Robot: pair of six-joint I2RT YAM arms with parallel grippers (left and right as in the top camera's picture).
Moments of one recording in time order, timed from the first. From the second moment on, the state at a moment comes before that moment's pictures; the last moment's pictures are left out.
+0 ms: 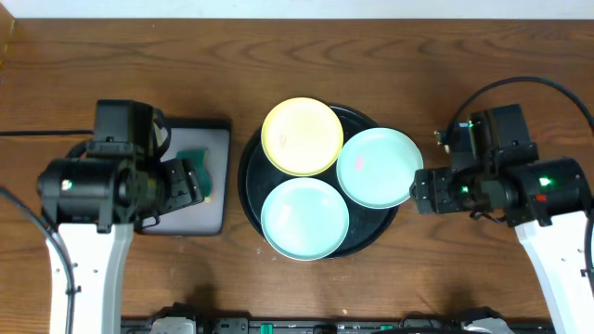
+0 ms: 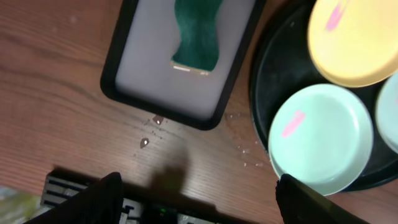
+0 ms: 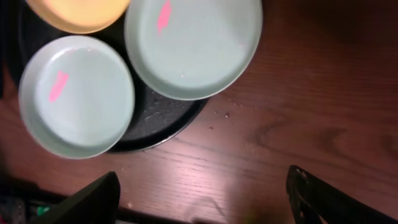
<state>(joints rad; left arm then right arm) -0.04 1.22 1.47 -1.54 -0.04 -0.35 0.21 1.22 1.29 -1.31 -0.14 0.13</state>
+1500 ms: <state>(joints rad) -0.04 1.49 1.40 -1.24 -0.10 -0.36 0.26 1.56 1.23 -1.04 -0.14 0.13</state>
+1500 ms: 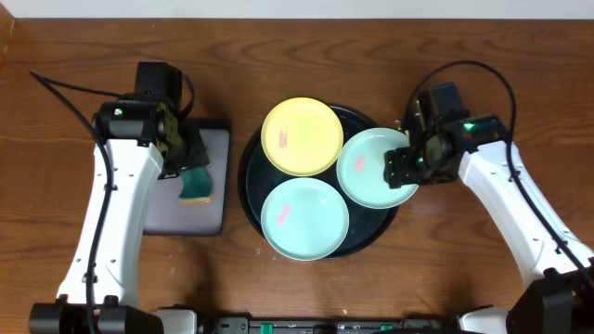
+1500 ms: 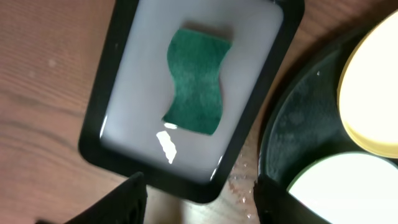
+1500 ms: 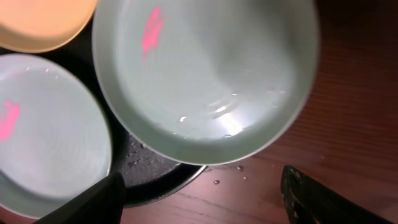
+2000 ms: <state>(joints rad) 0.02 1.51 1.15 -0.92 -0.13 -0.40 0.28 1.56 1.23 -1.06 -0.14 0.14</state>
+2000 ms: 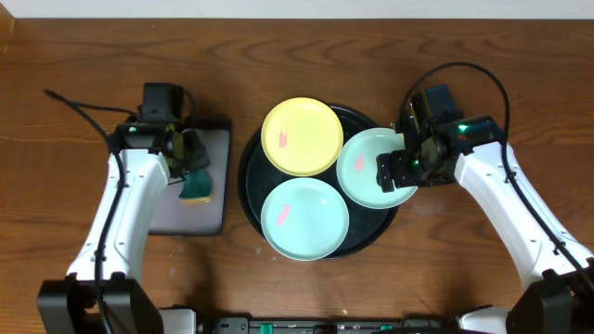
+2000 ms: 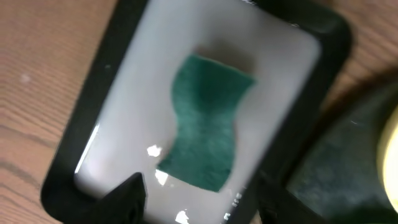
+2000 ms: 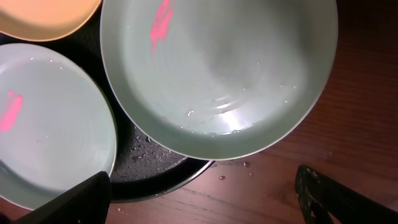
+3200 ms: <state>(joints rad) 0.07 1.79 1.07 -0.75 -0.02 -0.29 0.28 1.56 1.23 -1.06 -0.12 0.14</state>
